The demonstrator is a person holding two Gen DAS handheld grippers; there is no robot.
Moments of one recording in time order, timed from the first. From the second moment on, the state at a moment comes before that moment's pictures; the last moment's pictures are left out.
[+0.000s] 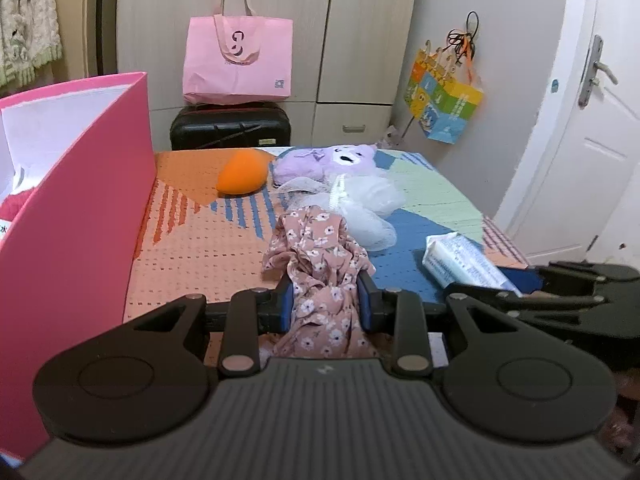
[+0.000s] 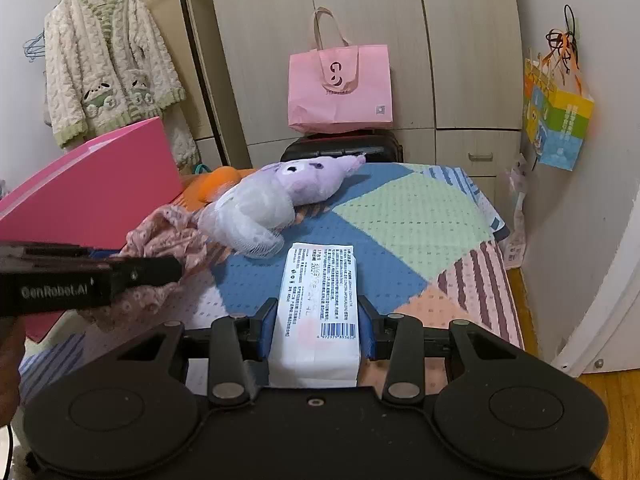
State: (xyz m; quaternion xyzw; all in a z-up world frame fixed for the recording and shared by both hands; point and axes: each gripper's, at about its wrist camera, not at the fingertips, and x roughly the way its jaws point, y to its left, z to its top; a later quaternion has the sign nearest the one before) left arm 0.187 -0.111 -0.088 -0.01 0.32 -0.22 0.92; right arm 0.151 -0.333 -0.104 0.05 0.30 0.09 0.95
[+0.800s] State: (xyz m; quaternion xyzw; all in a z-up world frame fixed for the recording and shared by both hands) left arm 0.125 -0.056 -0.059 -0.05 0.40 -0.30 0.87; right arm 0.080 -0.296 -0.061 0.02 0.31 0.23 0.92
